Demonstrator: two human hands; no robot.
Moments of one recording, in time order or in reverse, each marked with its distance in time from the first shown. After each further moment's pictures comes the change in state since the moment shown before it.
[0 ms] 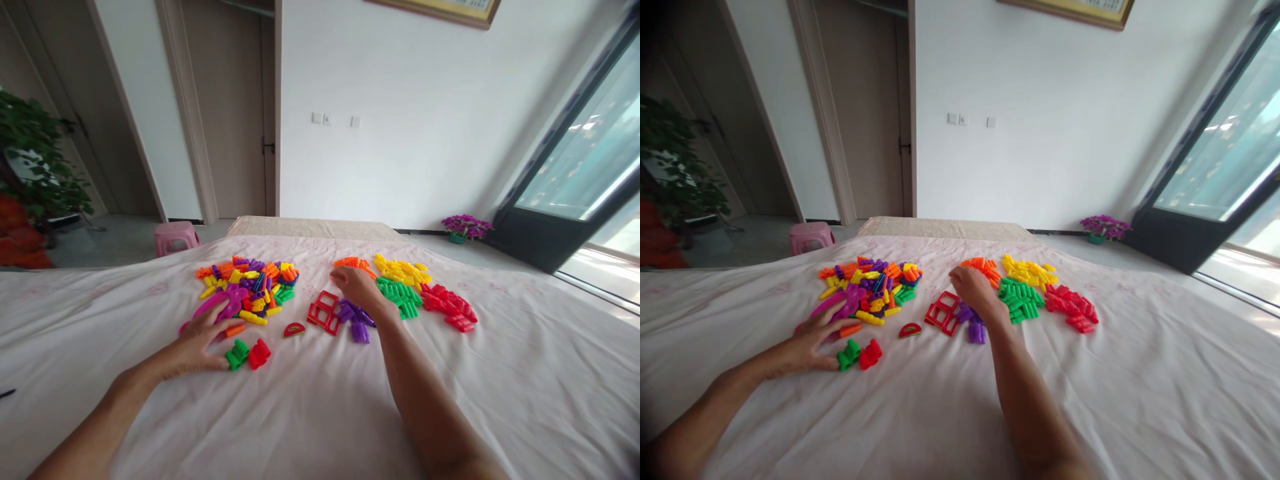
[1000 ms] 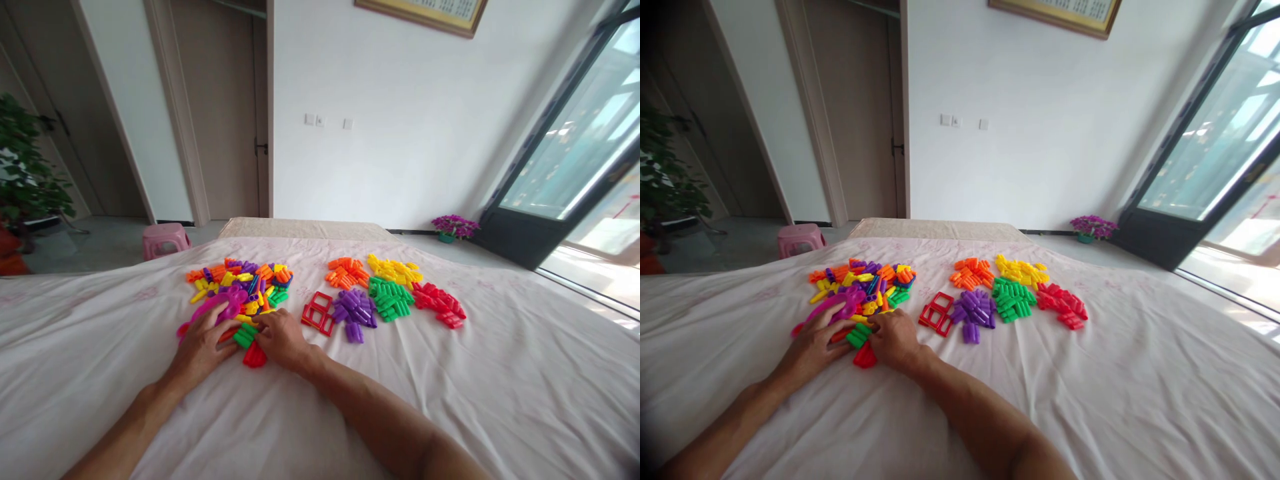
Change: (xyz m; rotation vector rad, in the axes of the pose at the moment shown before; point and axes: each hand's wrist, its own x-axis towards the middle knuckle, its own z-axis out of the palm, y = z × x) left_hand 0.016 0.028 0.035 0.025 0.359 -0.033; right_hand -0.036 -0.120 0.121 0.299 -0.128 -0.185
